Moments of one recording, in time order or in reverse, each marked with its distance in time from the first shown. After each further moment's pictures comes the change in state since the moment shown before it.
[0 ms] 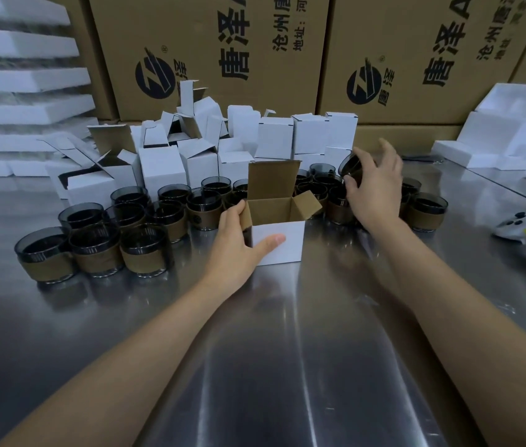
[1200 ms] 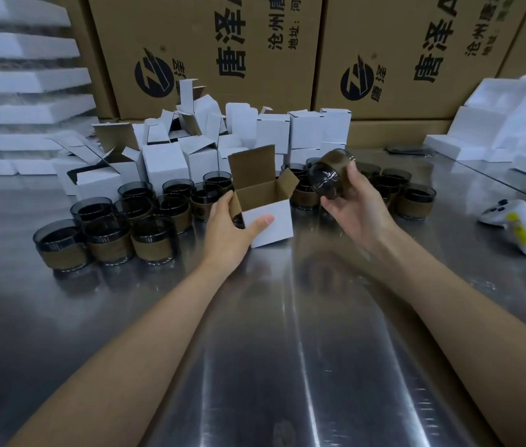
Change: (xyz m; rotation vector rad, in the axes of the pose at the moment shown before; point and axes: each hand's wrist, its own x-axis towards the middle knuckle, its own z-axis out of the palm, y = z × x) left_hand 0.003 -0.001 -0.007 -0.103 0.117 -0.047; right_hand -0.054 -0.027 -0.031 1.691 -0.426 0.532
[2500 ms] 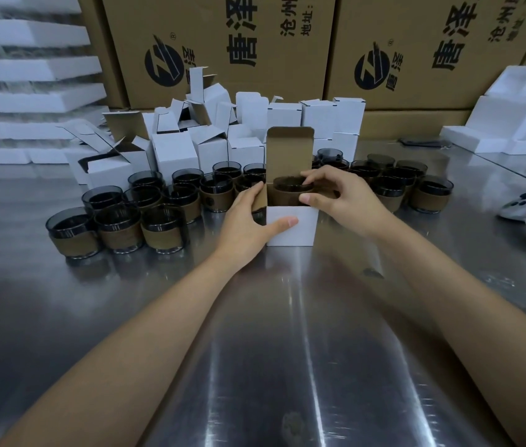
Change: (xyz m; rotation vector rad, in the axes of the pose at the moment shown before) left_hand -0.005 0.001 0.002 0.065 -0.130 0.091; right_hand -0.013 0.001 0.027 -1.197 -0.236 -0.303
